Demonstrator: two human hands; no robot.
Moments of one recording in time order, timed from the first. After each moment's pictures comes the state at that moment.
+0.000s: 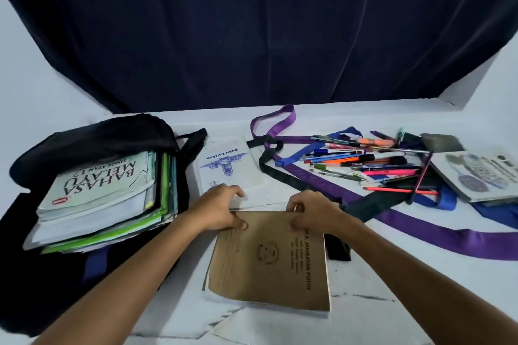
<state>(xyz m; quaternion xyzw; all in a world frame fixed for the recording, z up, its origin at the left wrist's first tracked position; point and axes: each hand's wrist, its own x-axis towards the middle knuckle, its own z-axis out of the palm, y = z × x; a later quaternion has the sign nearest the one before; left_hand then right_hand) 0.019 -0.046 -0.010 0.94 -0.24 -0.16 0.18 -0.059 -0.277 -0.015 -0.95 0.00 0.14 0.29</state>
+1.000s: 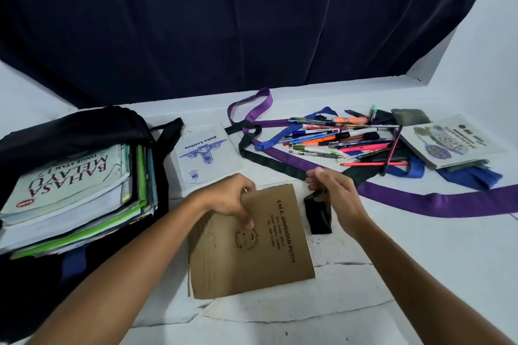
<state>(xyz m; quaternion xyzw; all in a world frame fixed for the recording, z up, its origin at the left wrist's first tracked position) 0.011 -0.093 -0.005 0.86 -0.35 -0.30 0.20 -0.123 -0.305 -0.034 -0.69 0.18 -0.15 0.68</state>
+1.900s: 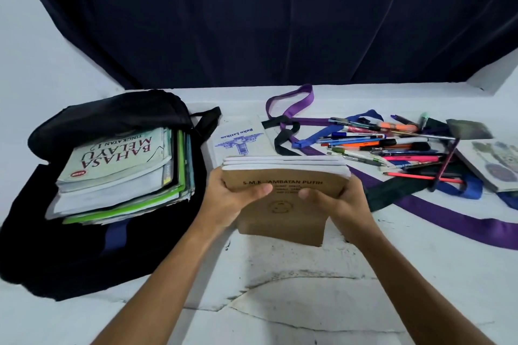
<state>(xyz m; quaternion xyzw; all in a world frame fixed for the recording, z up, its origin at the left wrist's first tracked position) -0.036 -0.033 -0.003 0.65 -0.18 -0.04 0.73 -0.114 -0.236 0.002 -0.68 -0.06 -0.13 0.72</state>
